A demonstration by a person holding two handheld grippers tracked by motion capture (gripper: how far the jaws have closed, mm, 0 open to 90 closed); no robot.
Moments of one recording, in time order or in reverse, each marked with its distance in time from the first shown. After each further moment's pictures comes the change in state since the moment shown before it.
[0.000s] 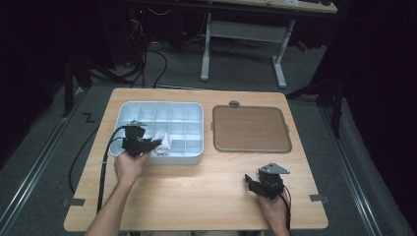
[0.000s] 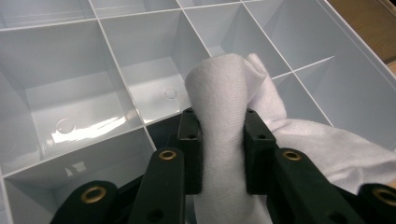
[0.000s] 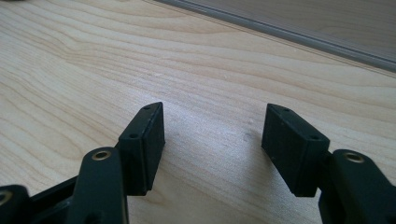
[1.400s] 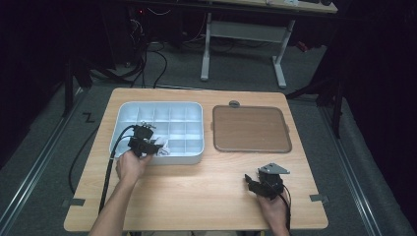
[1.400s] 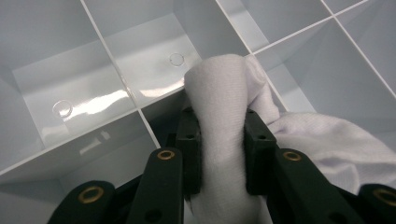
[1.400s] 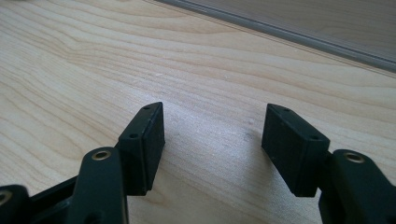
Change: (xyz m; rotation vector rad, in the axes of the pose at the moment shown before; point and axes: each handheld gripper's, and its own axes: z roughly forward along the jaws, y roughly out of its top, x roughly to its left) left arm -0.002 -0.013 0.020 0.137 0.113 0.109; right arm 0.000 0.000 0.000 0.000 0.001 -0.002
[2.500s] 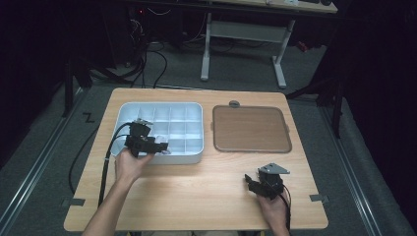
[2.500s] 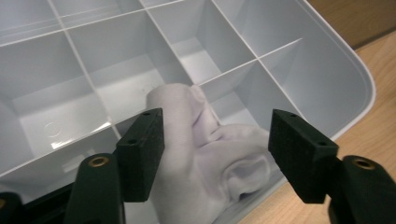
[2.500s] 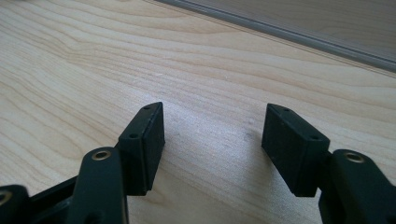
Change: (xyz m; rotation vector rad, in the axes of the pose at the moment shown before) left arm -0.023 0.013 -0.031 -0.045 -0.107 -0.039; right arm 0.000 0.000 0.000 0.000 0.001 0.000
